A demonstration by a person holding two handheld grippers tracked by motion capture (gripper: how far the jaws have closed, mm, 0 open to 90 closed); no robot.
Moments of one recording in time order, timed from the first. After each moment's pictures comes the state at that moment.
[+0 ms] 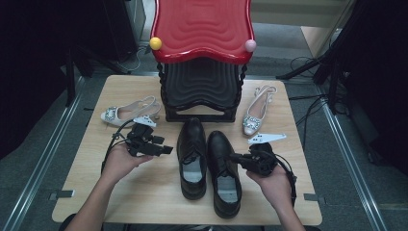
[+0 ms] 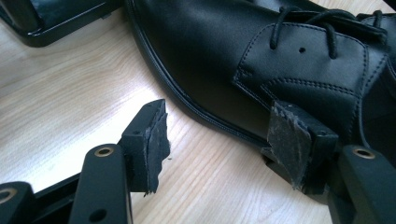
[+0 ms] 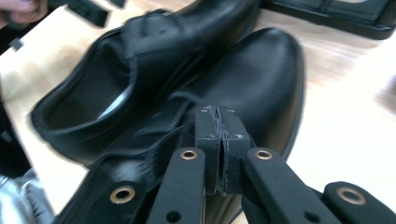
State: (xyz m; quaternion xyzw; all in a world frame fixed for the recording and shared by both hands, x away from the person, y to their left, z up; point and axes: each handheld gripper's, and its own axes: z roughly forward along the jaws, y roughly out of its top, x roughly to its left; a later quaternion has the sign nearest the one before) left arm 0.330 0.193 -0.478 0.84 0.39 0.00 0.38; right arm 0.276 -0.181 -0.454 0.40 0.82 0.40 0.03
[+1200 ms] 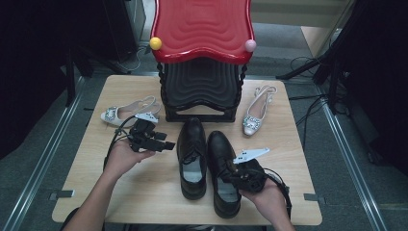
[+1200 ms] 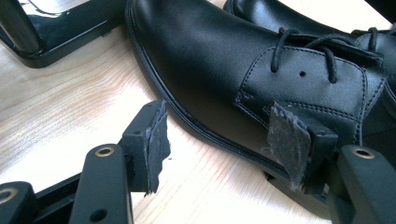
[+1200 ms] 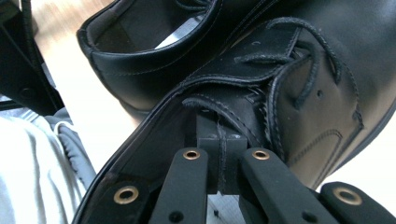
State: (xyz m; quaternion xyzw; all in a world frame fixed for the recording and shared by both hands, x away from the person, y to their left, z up) left arm 0.337 0.190 -0.474 0.84 0.39 0.00 0.38; right arm 0.248 -0.157 -0.475 0.34 0.87 0.36 -0.01
